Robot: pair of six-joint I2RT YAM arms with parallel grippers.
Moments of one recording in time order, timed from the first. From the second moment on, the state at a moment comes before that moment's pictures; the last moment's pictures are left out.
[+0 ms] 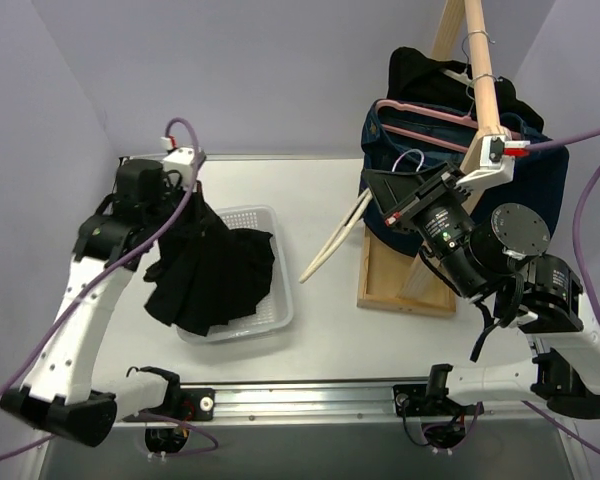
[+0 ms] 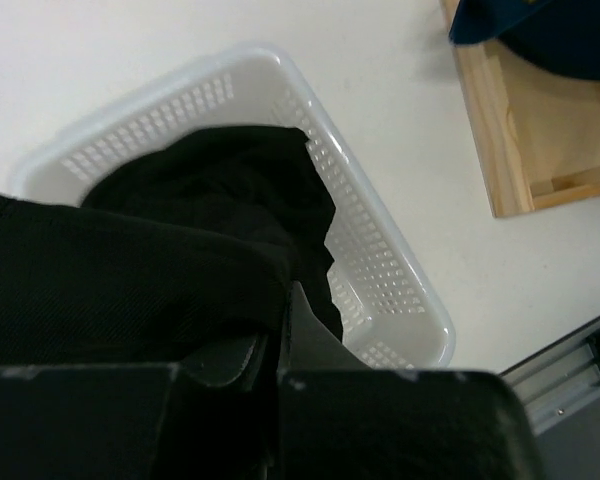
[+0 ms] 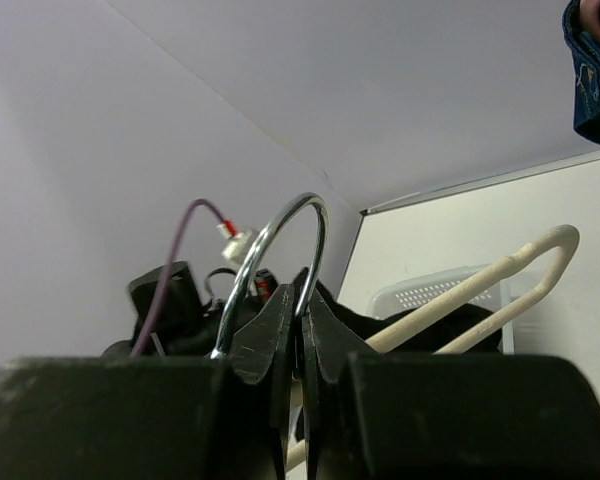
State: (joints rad) left arm -0.30 1.18 1.51 -0.90 0.18 -0.11; right arm 1.20 1.08 1.74 -0.52 0.76 0.71
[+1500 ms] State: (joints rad) left arm -0.35 0.97 1.61 -0.44 0.57 -0.35; right arm 1.02 1.26 1.63 -0.72 0.73 0.76
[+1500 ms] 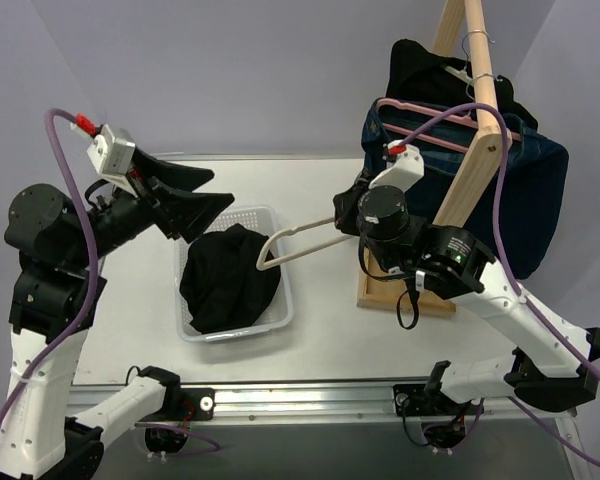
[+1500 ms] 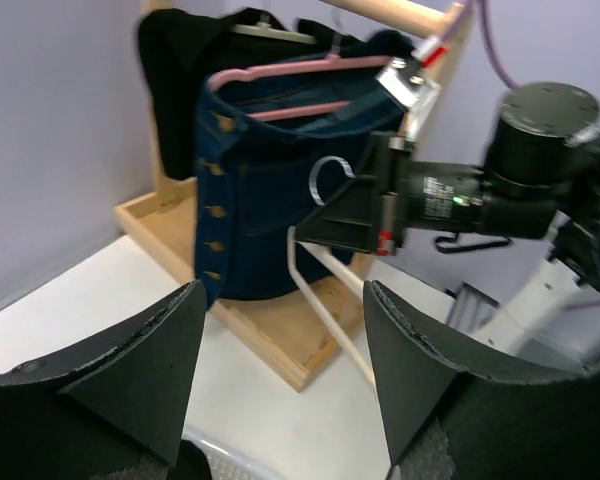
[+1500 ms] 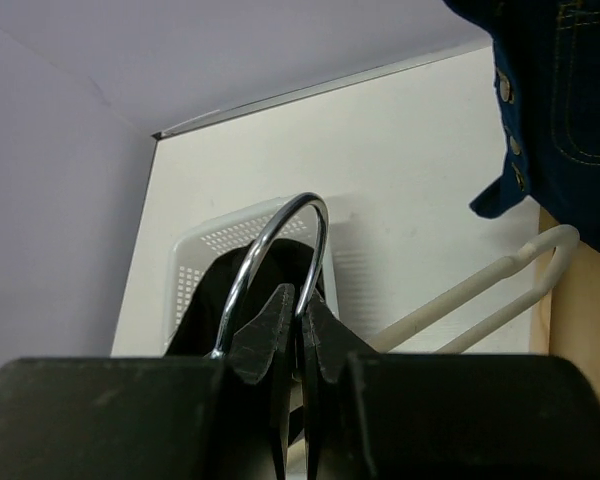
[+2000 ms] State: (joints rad) left arm -0.37 1.09 1.59 -0.49 1.02 -0.31; right arm 0.98 1.34 1.72 -0.79 0.70 0.75
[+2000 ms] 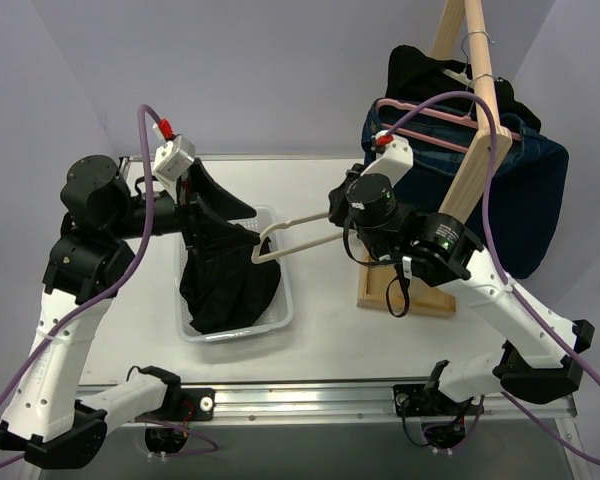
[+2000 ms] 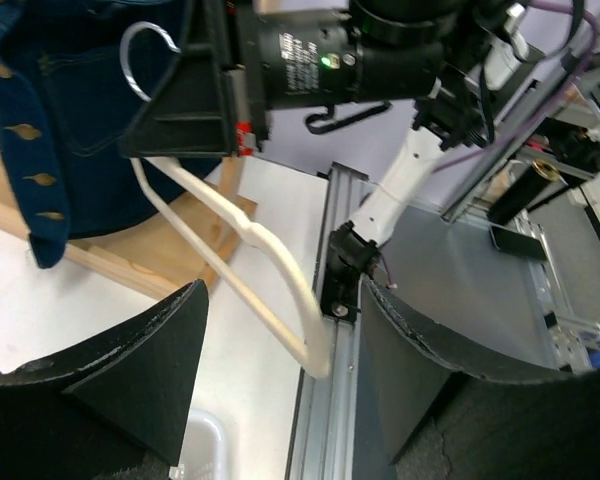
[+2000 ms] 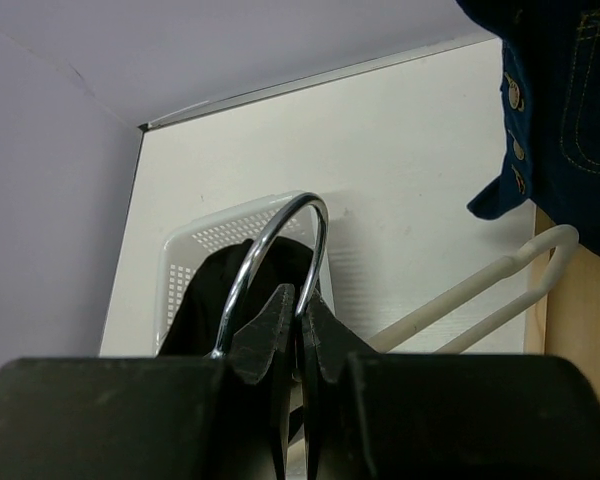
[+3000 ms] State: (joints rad) left arm -0.61 1.18 1.74 -0.87 0.38 -0.09; right arm 0.97 1.23 1.81 -0.84 0.46 0.72
